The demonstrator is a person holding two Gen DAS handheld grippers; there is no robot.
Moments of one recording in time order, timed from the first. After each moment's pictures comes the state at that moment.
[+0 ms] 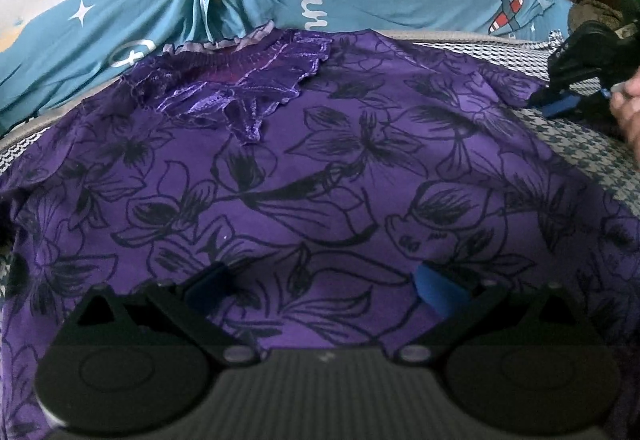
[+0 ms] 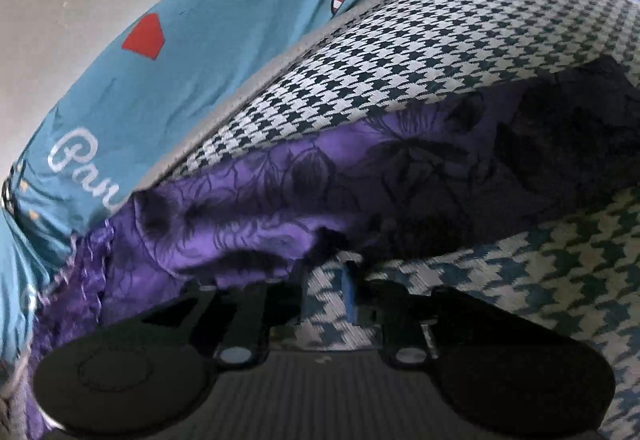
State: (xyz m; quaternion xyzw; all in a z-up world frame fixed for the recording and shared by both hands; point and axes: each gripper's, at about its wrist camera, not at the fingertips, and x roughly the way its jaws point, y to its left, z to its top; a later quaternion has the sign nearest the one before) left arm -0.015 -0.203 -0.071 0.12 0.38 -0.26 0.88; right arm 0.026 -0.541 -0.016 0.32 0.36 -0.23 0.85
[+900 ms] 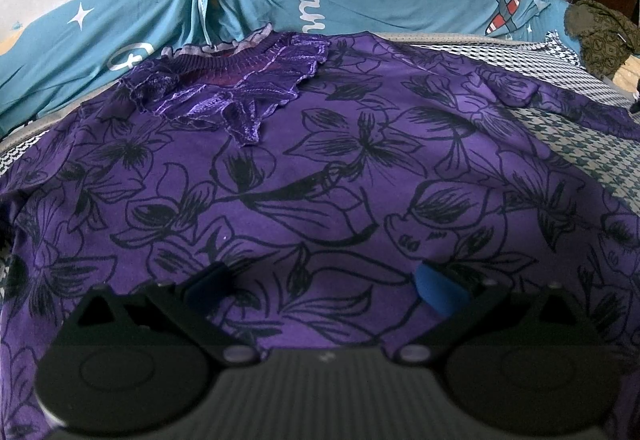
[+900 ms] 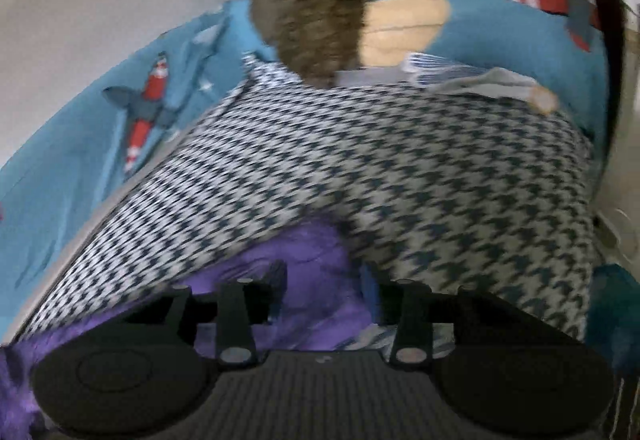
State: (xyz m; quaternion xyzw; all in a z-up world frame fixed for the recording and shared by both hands) left arm -0.016 -0.202 -0.073 0.12 0.37 -0.27 0.88; right arm -0.082 -0.679 0.010 0.29 0.26 -0.46 0.80
